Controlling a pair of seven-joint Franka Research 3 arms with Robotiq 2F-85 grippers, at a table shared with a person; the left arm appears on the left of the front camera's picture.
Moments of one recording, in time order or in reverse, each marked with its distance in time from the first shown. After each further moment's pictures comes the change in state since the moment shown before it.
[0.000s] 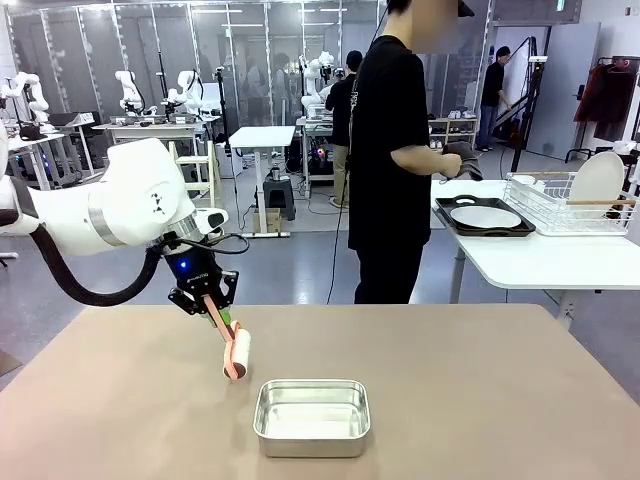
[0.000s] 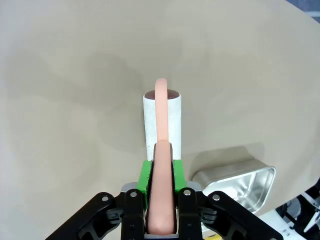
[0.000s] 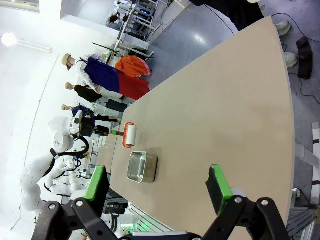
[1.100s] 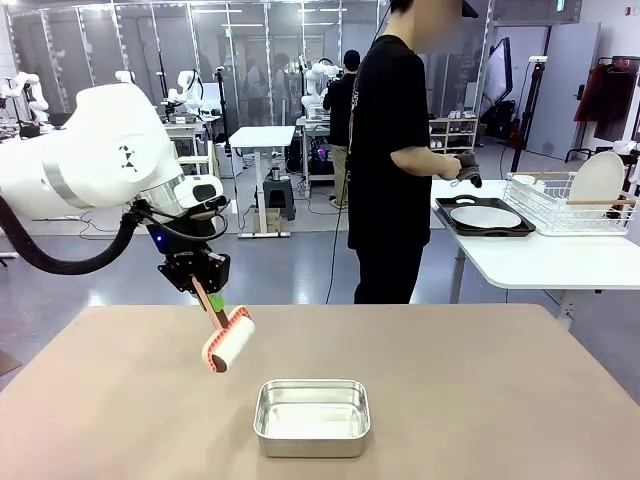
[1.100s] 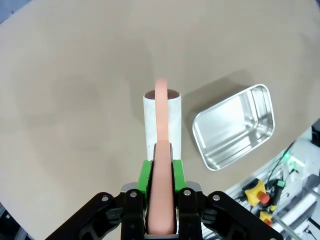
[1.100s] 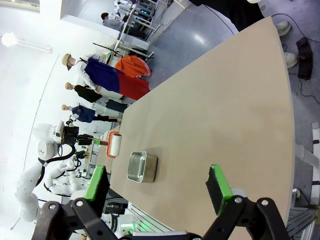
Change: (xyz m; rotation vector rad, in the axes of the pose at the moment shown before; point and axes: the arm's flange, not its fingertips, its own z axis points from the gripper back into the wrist) left arm -0.056 -0.029 0.075 0.000 0.026 -0.425; right arm 0.000 0.000 0.000 0.000 0.000 0.000
